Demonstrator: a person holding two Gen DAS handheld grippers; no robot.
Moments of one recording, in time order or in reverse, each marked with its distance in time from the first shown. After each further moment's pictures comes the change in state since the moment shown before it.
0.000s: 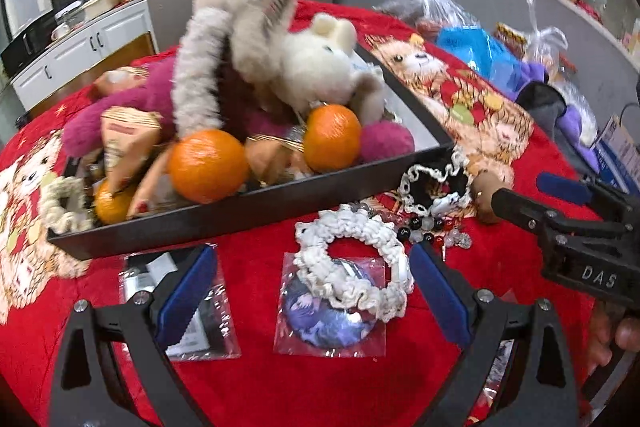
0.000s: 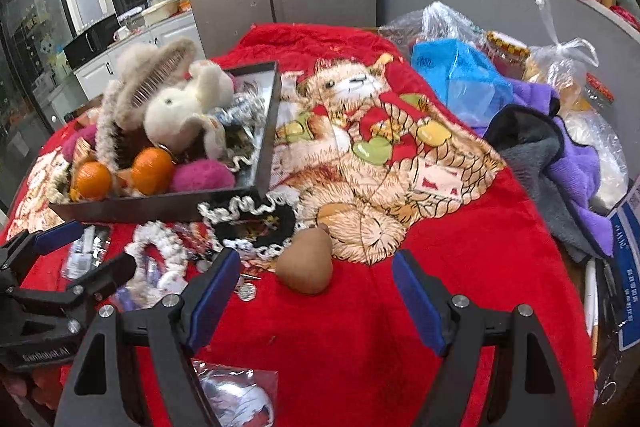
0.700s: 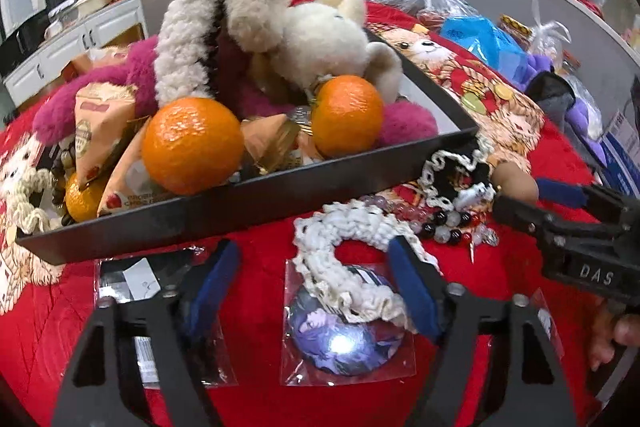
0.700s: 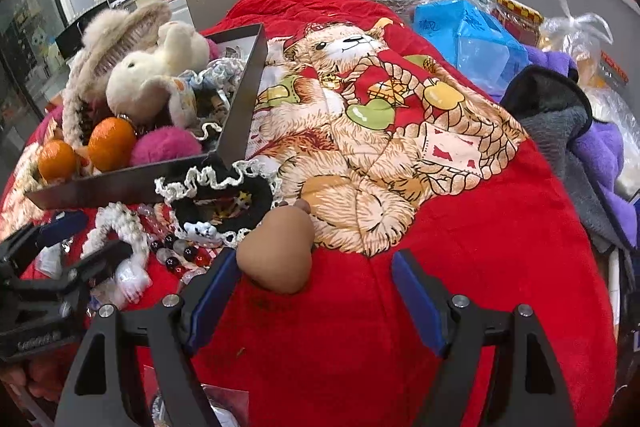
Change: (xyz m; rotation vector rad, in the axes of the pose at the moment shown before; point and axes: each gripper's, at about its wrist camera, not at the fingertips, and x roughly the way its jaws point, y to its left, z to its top) left arm 0.028 0.007 -0.006 0.007 -0.012 -0.028; right arm 0.035 -0.005 -0.011 0.002 0.057 -0.011
